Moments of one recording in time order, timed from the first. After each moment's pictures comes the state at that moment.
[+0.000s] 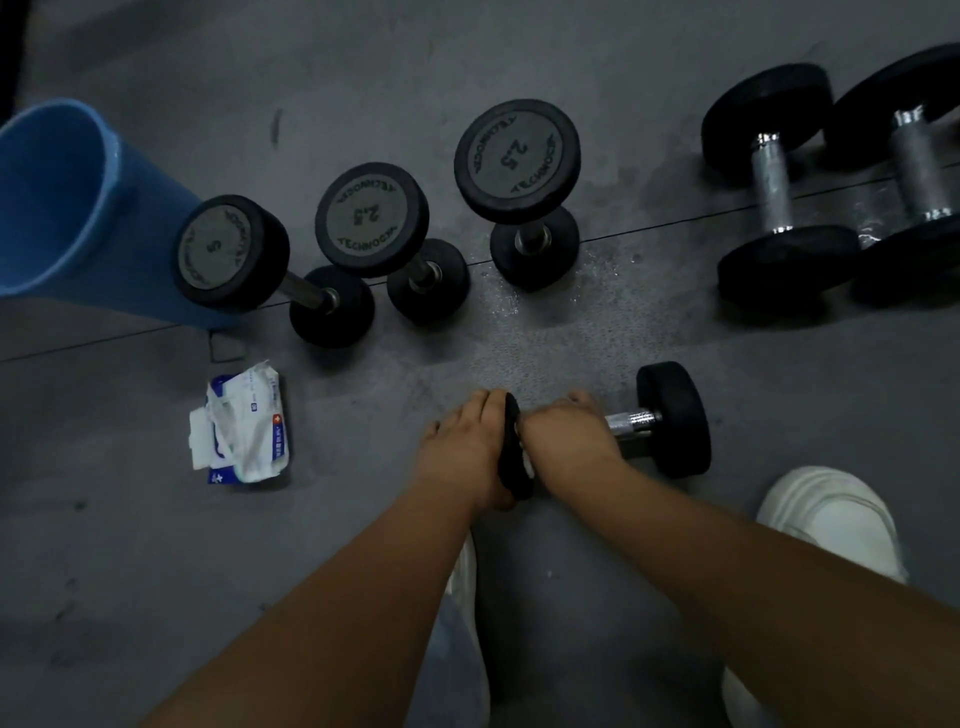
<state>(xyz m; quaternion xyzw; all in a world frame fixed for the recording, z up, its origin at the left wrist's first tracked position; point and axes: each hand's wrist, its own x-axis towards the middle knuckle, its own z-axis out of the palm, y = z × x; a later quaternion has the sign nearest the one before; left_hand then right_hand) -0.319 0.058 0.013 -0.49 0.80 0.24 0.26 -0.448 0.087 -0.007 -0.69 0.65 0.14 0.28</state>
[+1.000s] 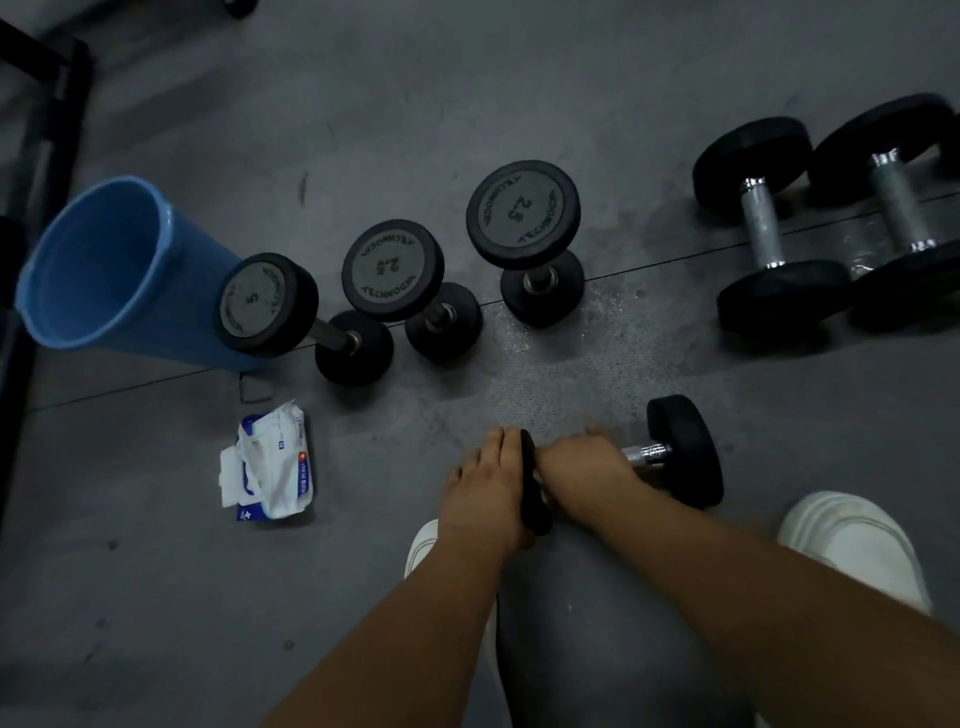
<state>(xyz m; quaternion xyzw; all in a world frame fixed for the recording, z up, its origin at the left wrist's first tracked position) -0.321 0.074 0.016 -0.51 0.80 0.22 0.22 -0.455 0.080 -0.006 -0.72 0.61 0.17 0.30</state>
